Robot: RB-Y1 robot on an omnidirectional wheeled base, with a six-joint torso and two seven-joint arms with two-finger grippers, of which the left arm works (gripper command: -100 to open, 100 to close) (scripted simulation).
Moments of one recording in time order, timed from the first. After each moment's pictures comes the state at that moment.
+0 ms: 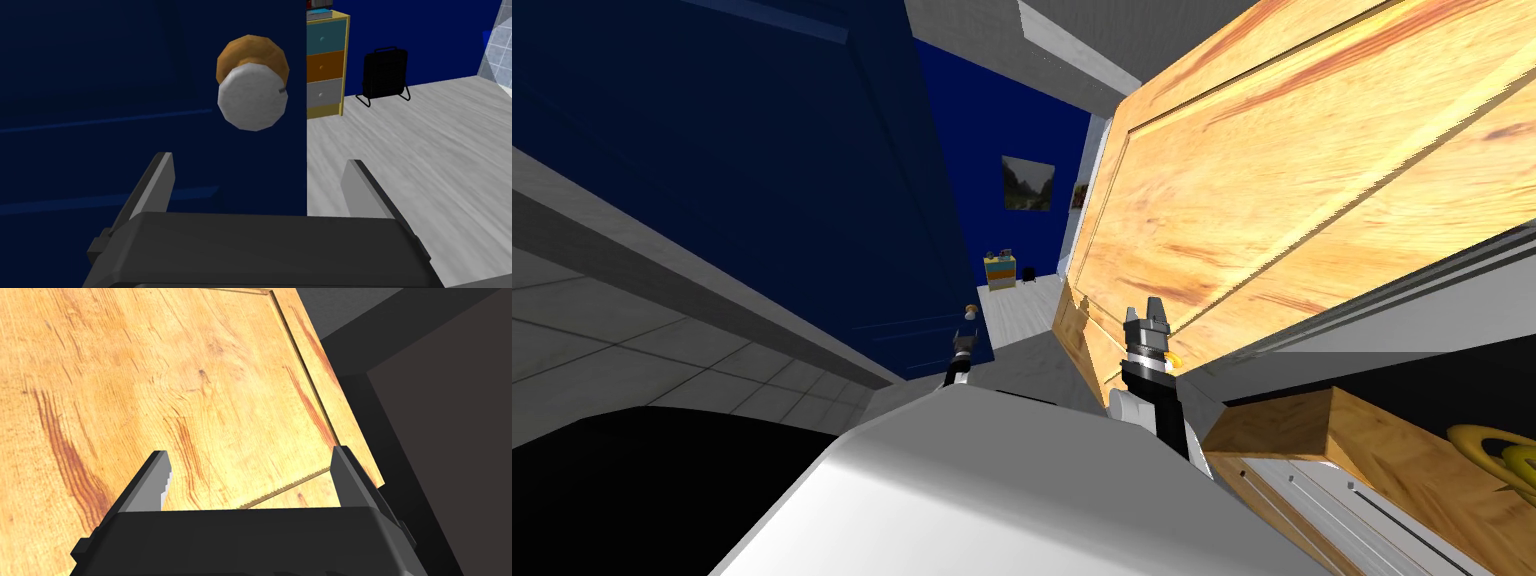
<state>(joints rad) 0.01 0.18 -0.05 -0.80 0.63 -0.82 1.15</state>
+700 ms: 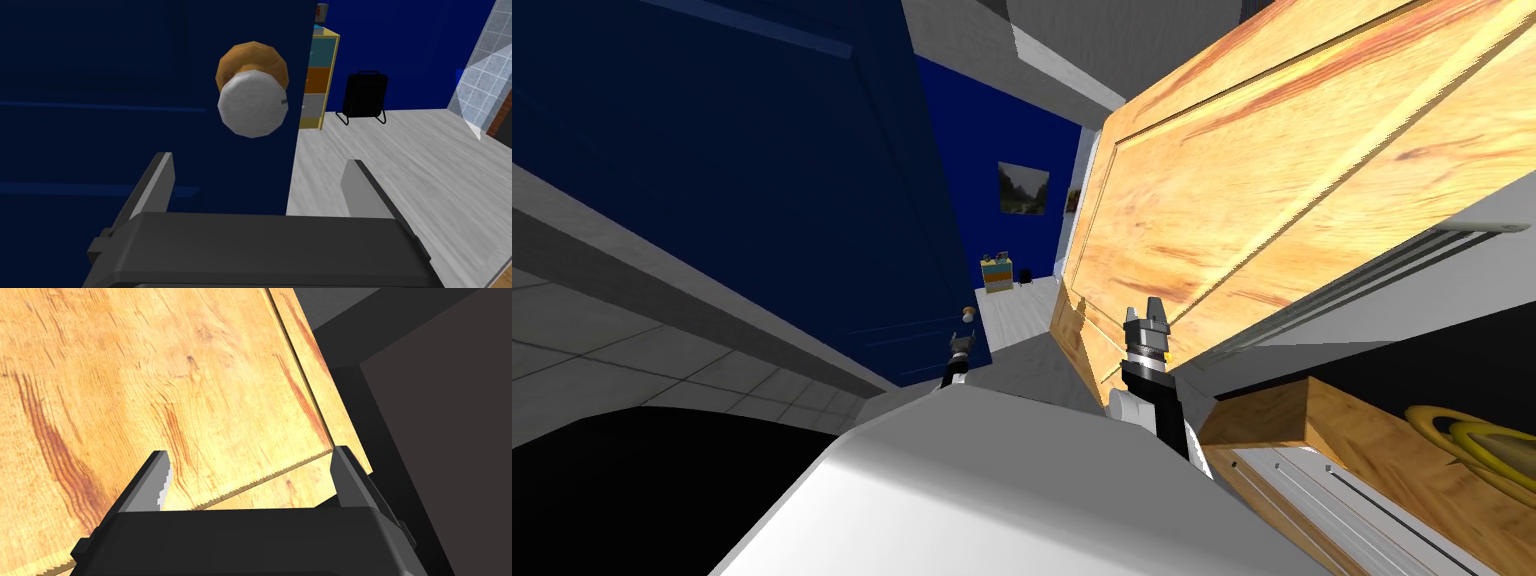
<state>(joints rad) 0.01 0.21 -0.07 -0.77 0.67 -0.83 1.29</state>
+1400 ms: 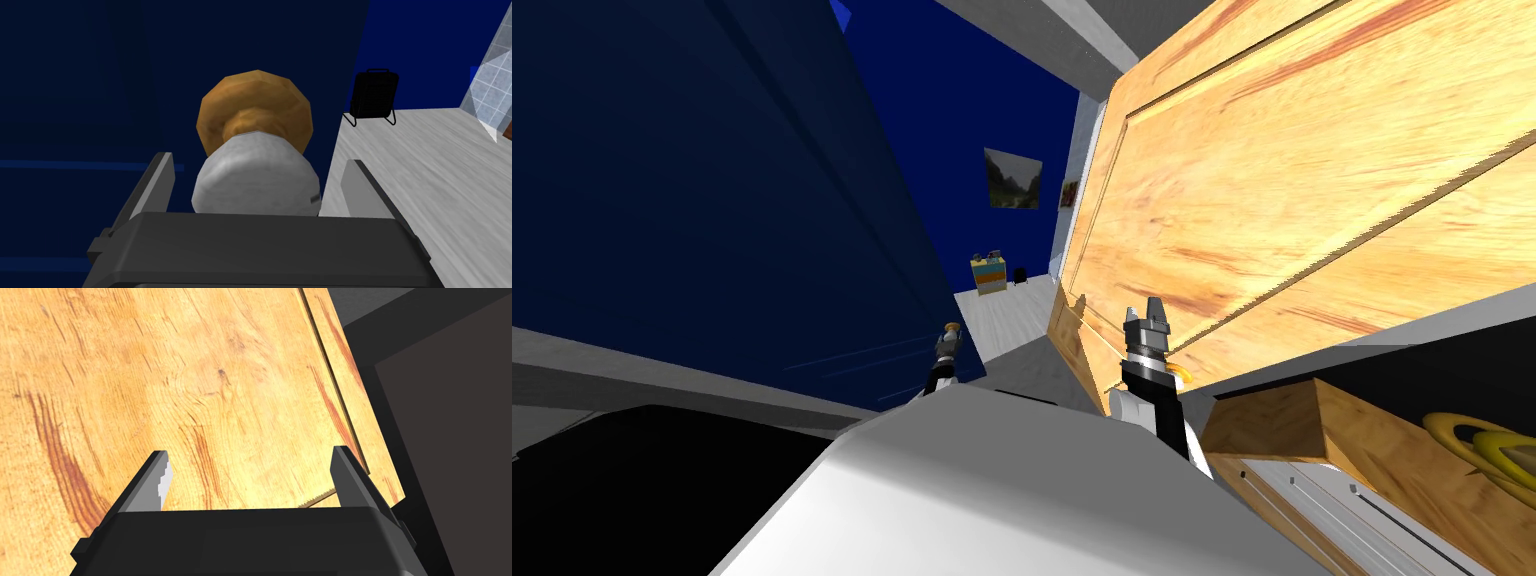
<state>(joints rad) 0.07 0.30 -0.04 -0.77 0.69 -0.85 1.39</state>
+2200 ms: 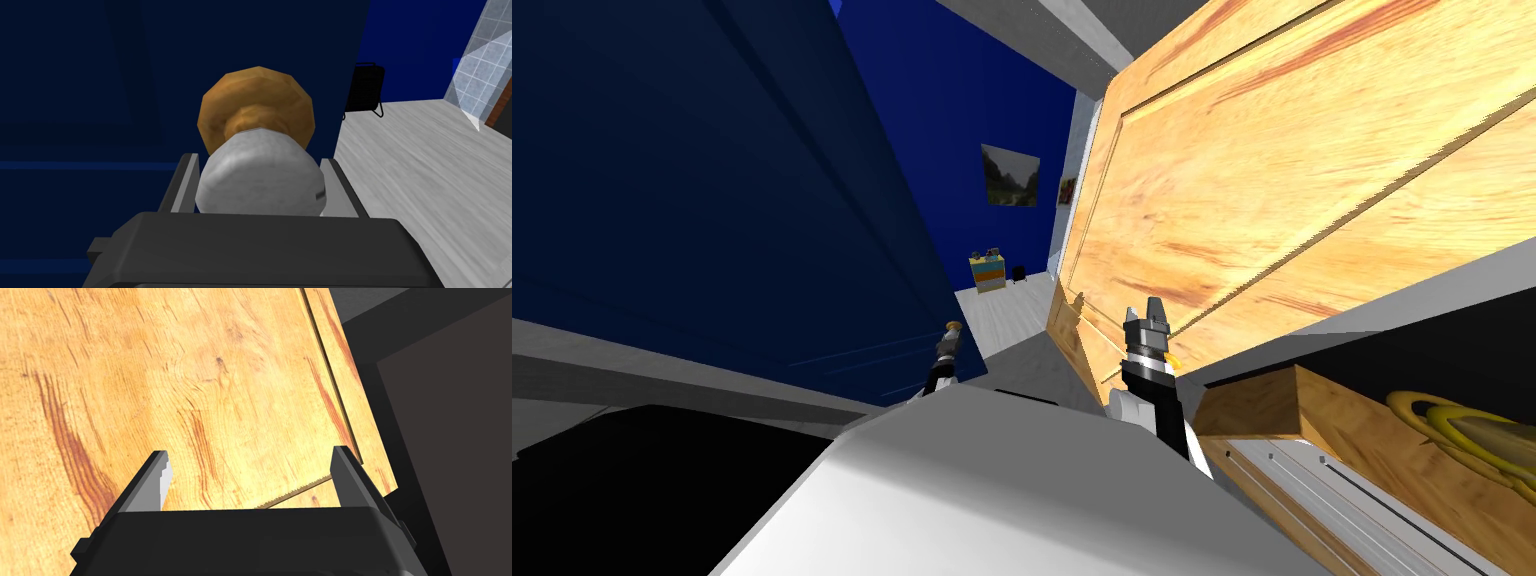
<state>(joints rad) 0.07 0.31 -0.06 -0.78 0.68 -0.85 1.40</state>
